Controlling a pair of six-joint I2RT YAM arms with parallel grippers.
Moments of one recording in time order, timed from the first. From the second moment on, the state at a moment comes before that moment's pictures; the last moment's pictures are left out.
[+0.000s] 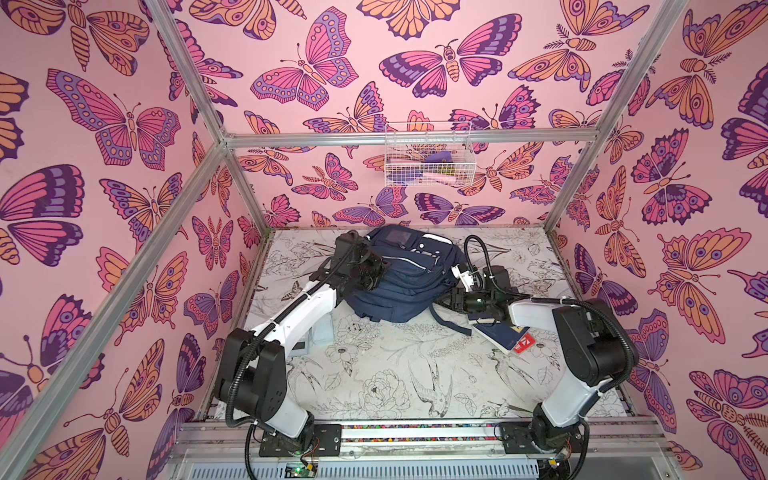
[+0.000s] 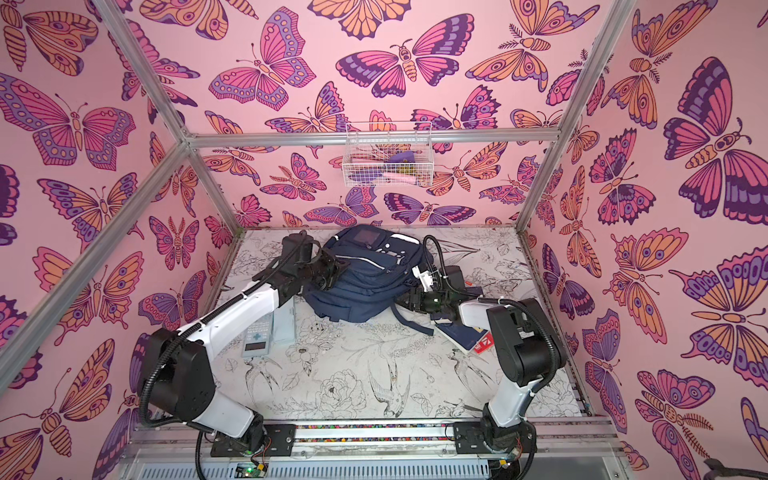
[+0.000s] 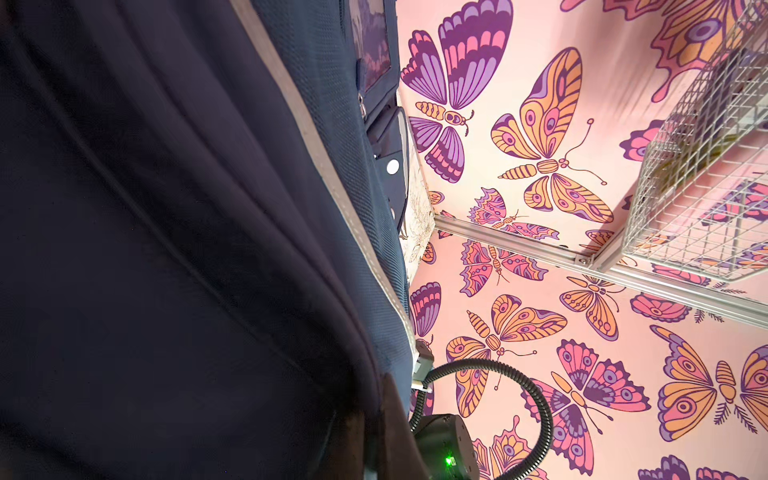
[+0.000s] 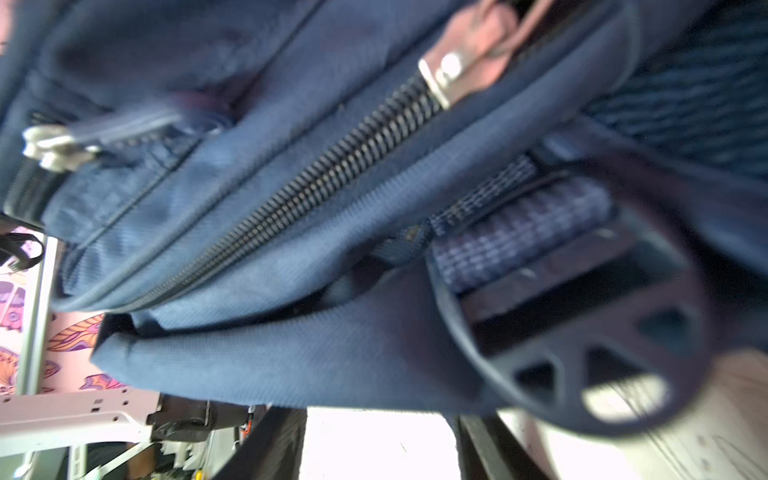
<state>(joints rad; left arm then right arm) -0.39 1.56 1.18 -0.20 0.33 -1.41 0.28 1.76 0.80 0.30 -0.89 0.54</state>
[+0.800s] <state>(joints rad) -0.39 1.56 1.18 -0.20 0.33 -1.42 0.28 1.77 0.78 0.34 -0.94 0.57</state>
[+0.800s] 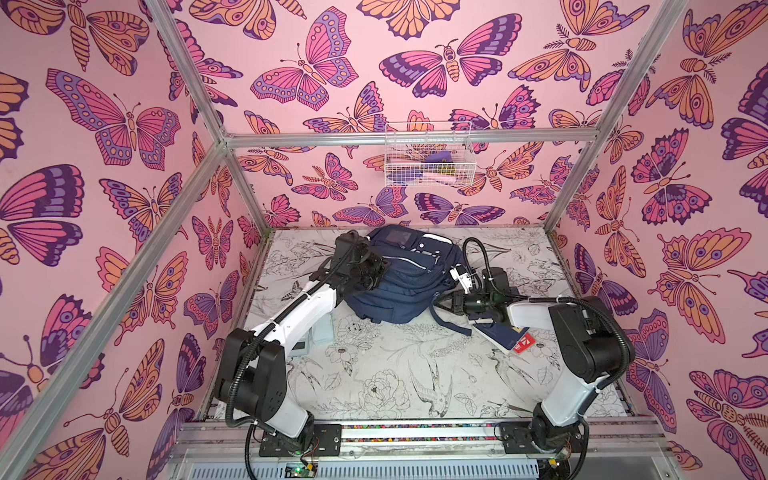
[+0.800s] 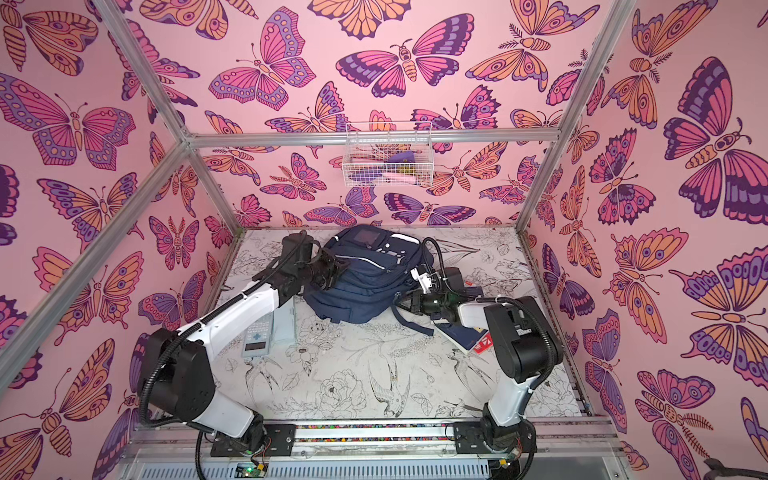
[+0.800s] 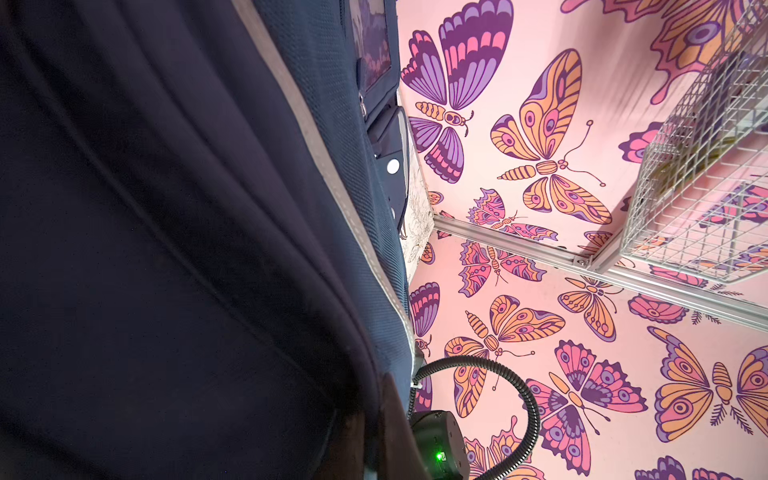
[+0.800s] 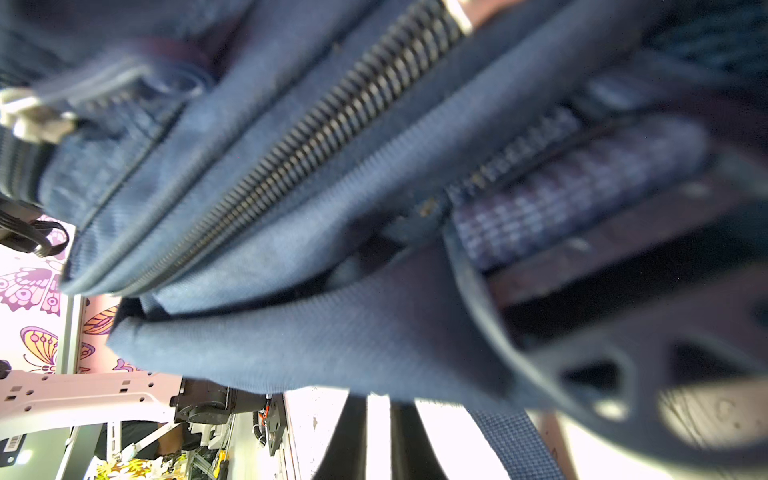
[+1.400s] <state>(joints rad) -0.39 1.56 1.18 -0.19 0.33 -1.42 0.28 1.72 0.77 0.31 -0.92 0.56</state>
